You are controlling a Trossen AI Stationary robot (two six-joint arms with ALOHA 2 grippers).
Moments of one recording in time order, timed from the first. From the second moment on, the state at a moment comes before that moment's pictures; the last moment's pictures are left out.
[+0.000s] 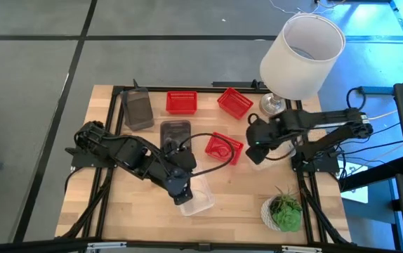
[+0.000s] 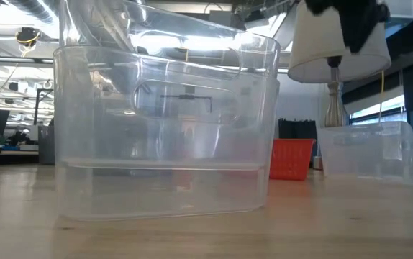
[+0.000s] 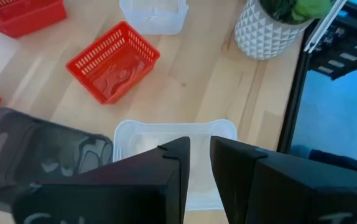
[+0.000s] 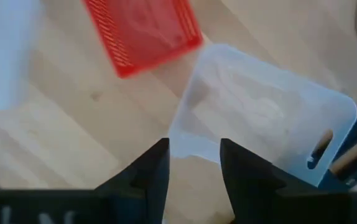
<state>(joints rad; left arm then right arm) -0.48 1.88 2.31 -1.37 -0.41 -0.75 0.14 1.41 1.44 -1.48 0.08 0.94</state>
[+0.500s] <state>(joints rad) -0.49 1.86 2.31 -1.41 -0.41 -0.75 0.04 1.42 1.10 -1.14 -0.06 0.91</state>
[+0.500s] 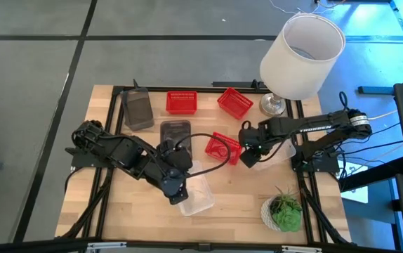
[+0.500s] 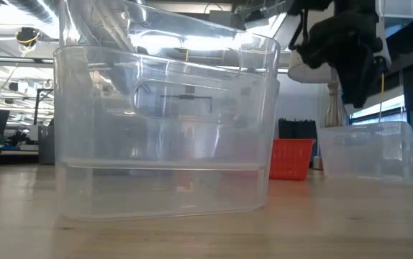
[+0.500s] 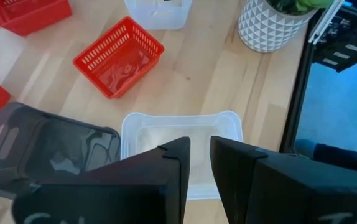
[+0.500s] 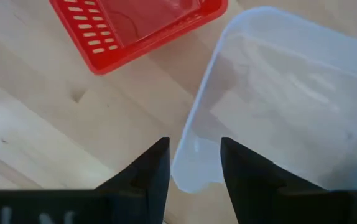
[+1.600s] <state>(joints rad) -0.47 1.86 2.31 -1.42 -0.40 -0.75 0.05 1.42 0.97 -1.02 -0.05 0.73</state>
